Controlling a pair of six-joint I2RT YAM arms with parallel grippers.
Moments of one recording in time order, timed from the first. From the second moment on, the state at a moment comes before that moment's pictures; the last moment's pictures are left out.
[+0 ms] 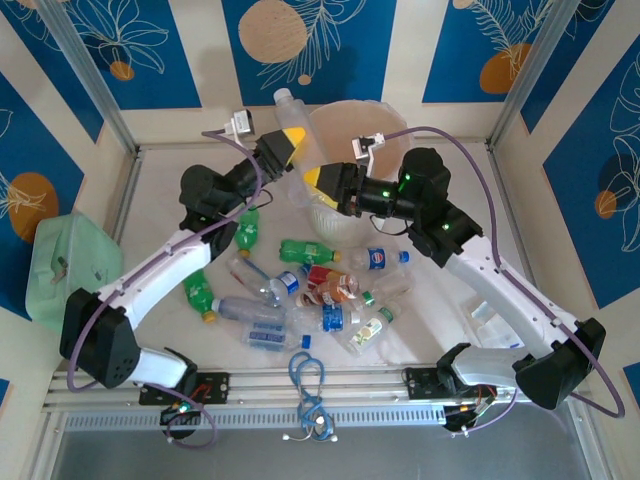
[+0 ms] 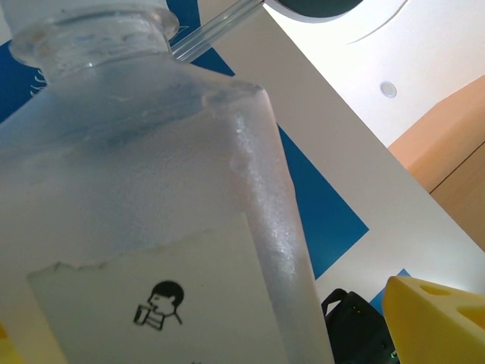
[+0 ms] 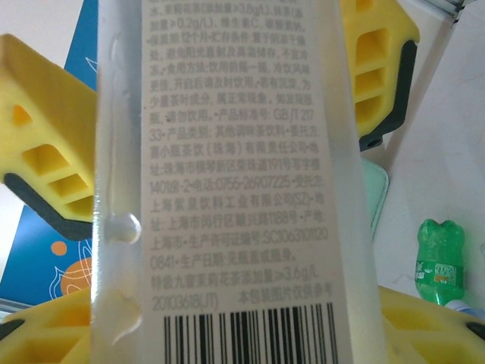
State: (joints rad) left arm -0.52 1.39 1.10 0.81 0.51 -1.25; right arm 0.62 1.22 1.26 -0.07 -0.63 1.14
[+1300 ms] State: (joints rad) left arm -0.50 1.38 1.24 0.41 0.55 -1.11; right arm 0.59 1.21 1.30 -0.28 -0.54 1.07
